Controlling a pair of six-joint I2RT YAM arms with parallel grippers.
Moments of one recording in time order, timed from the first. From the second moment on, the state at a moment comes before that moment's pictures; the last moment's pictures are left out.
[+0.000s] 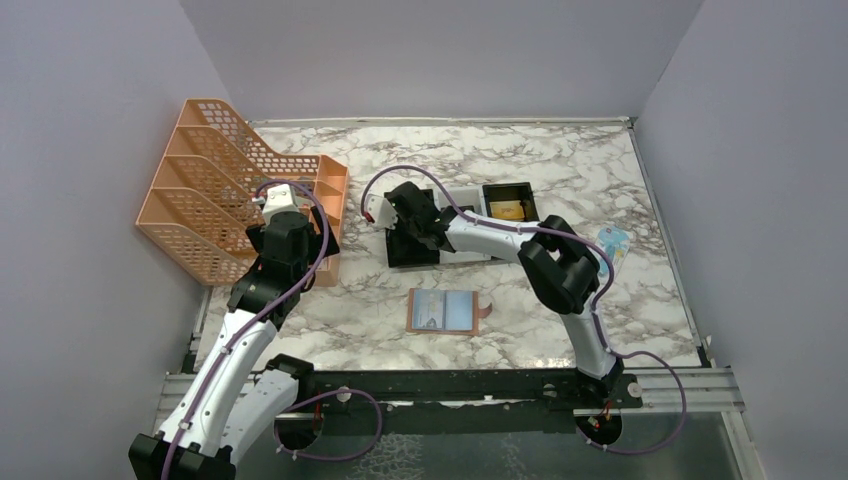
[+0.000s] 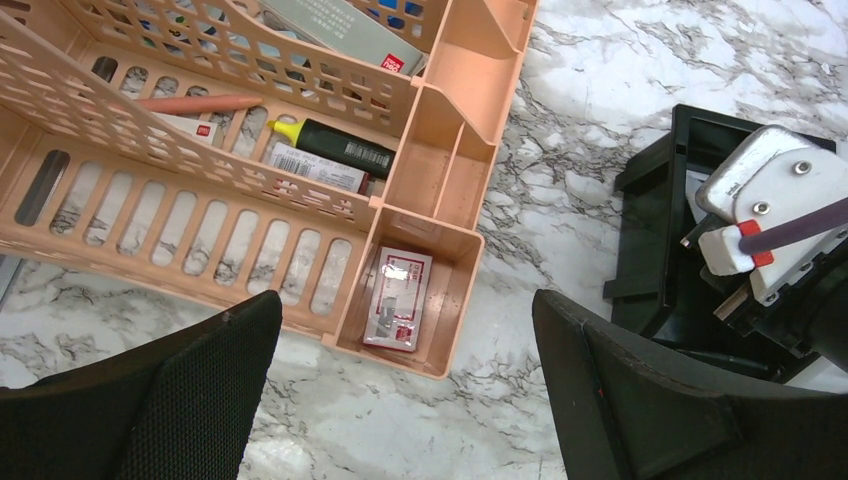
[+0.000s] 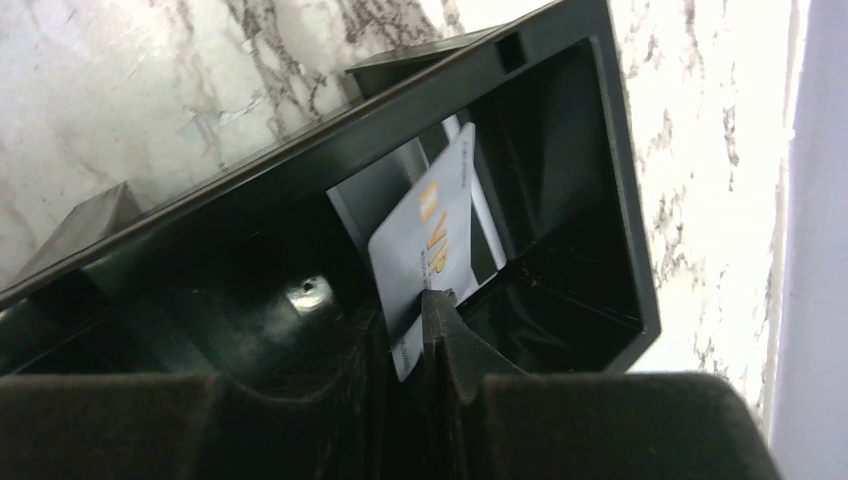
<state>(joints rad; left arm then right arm) -0.30 0.78 0.74 -0.51 -0.43 -0.40 0.87 2.14 1.55 -0.19 0.26 -0.63</state>
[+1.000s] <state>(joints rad) -0.29 0.78 0.74 -0.51 -0.41 -0.40 0.87 2.14 1.55 -0.20 0.23 -0.58</state>
